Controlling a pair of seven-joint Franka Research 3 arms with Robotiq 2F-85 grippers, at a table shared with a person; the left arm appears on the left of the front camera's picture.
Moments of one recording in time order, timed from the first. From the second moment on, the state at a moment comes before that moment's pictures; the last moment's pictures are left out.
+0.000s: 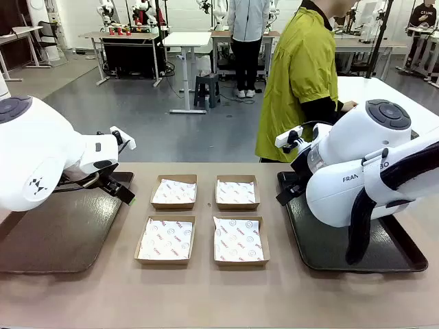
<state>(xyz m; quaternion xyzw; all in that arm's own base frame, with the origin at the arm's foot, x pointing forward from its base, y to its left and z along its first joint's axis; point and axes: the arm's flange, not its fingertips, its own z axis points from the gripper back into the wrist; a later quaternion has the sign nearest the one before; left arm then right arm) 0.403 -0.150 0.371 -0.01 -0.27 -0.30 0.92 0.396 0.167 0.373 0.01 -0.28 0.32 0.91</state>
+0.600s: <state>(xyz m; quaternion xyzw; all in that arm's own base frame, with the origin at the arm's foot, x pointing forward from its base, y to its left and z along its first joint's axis) 0.403 -0.150 0.371 -0.01 -0.27 -0.30 0.92 0.396 0.167 0.373 0.01 -0.28 0.32 0.91</state>
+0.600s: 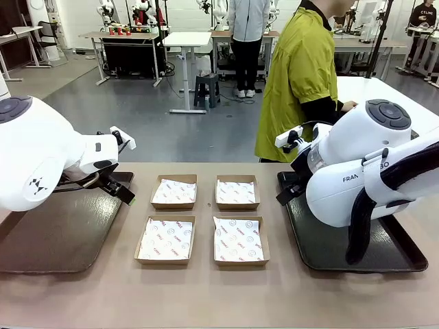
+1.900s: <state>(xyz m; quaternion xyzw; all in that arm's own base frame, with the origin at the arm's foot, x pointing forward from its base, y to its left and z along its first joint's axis) 0.392 -0.154 0.393 0.00 -0.25 -0.32 0.91 0.391 0.160 0.394 0.01 -0.27 0.31 0.91</state>
